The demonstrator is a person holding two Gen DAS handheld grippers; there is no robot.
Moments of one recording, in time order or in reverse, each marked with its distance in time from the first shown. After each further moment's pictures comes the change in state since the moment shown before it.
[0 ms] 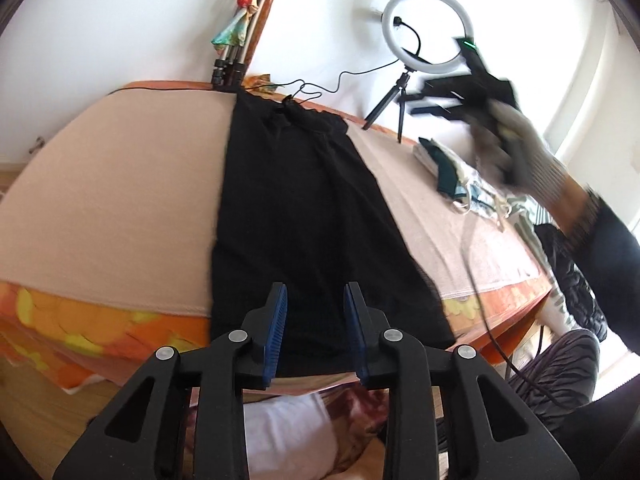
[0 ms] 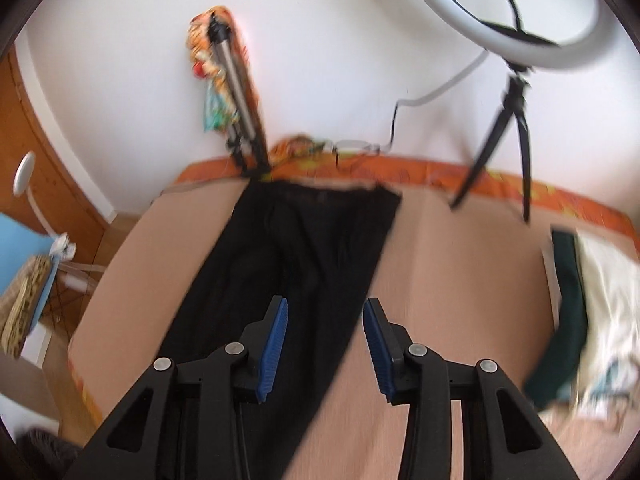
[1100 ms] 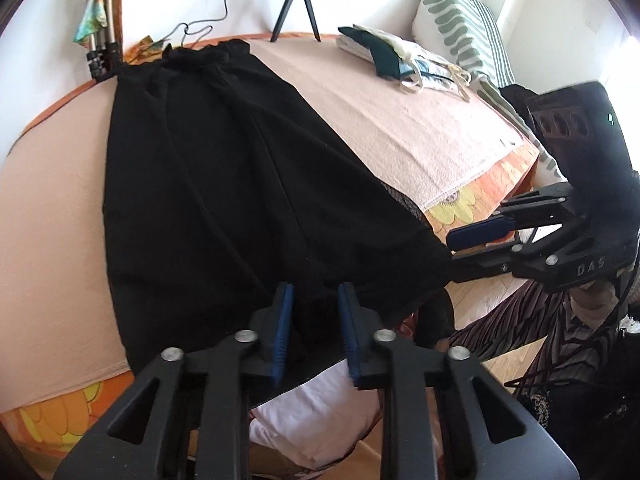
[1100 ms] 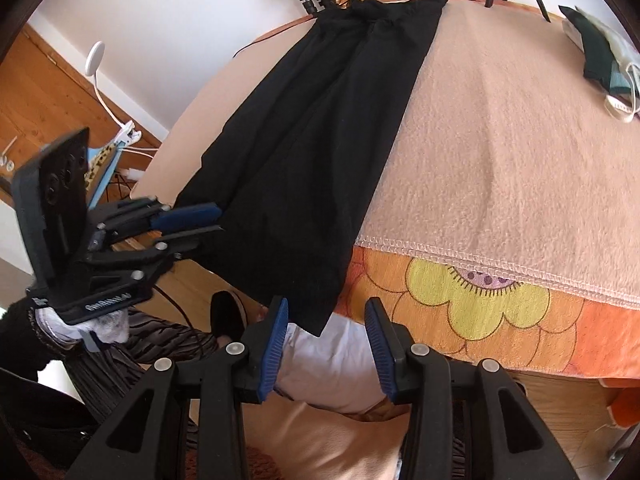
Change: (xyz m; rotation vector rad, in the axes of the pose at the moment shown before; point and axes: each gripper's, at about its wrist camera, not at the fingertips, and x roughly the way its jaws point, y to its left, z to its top) left arm 0.068 -0.050 -0.007 0.385 0.317 -0.098; right arm -0.037 0.043 -0.250 0.077 0.257 0.241
